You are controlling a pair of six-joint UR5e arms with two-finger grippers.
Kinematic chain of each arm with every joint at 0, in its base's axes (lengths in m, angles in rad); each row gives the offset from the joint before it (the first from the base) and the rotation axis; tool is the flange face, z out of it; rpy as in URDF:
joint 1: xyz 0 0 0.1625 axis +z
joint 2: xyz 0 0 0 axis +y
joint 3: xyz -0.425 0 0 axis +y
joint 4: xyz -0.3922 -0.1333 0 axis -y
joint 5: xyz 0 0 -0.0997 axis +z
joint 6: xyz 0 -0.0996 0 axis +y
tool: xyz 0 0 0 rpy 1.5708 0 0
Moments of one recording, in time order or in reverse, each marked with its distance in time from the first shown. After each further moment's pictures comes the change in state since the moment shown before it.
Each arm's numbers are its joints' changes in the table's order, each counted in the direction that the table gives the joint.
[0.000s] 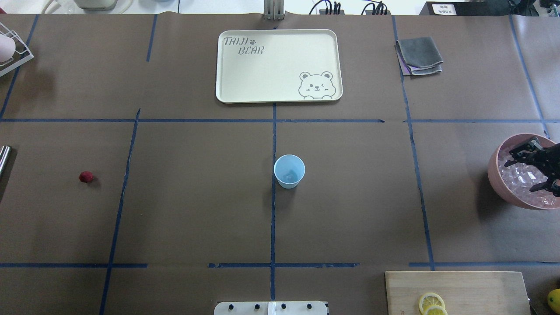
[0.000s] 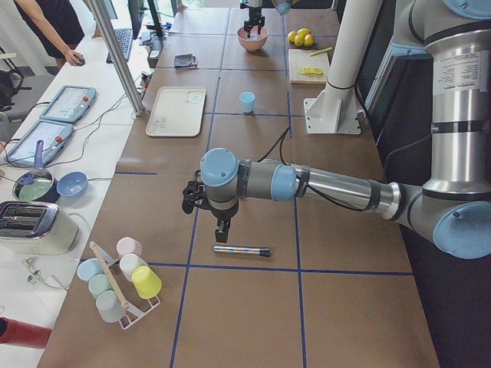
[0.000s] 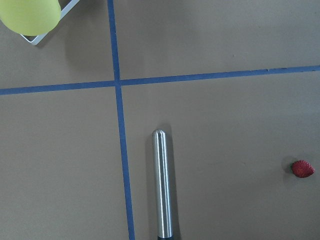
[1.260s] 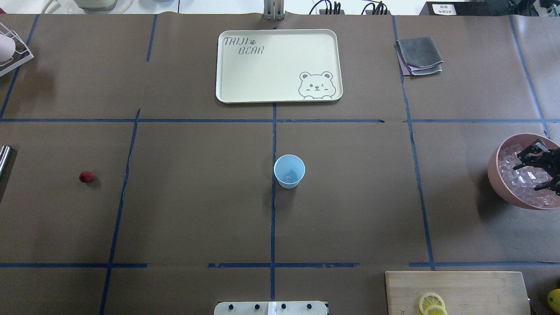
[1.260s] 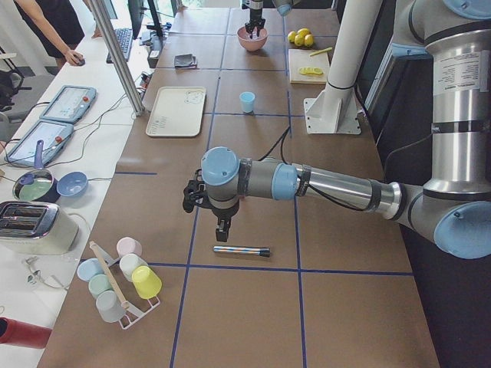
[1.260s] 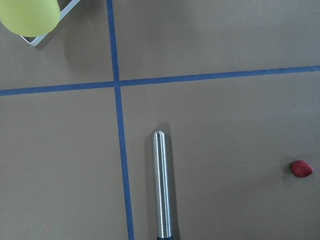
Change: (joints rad) left arm 0.000 0.000 0.011 0.000 0.000 0.001; right arm -0.001 0.010 0.025 0.000 0.058 -0.009
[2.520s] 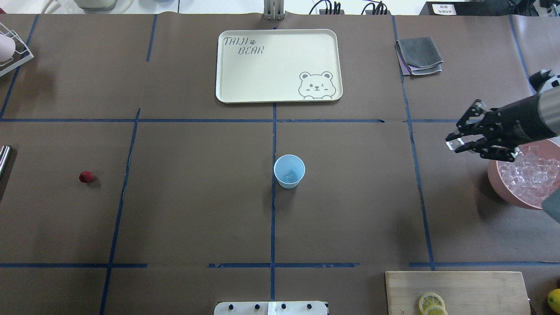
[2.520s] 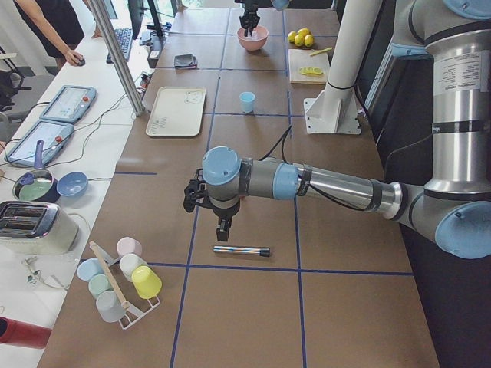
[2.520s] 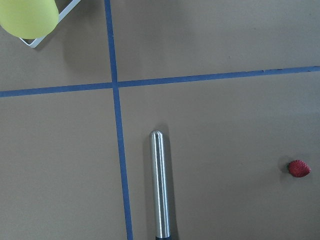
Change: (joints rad) left arm -0.001 -0.009 0.004 0.001 0.002 0.000; right arm -0.058 -0.265 -0.222 -0.008 -0.145 -0.197
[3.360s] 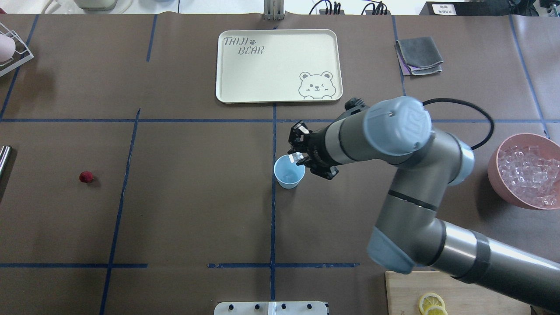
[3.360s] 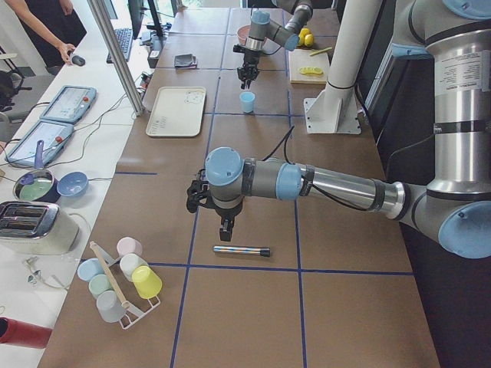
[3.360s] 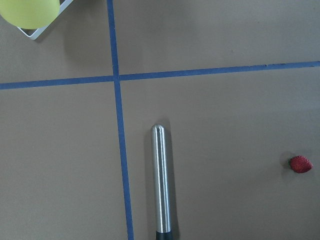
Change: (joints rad) left arm 0.001 -0.011 0.017 0.001 0.008 0.019; right arm -0.467 -0.589 0.291 -0.142 0.521 -0.282
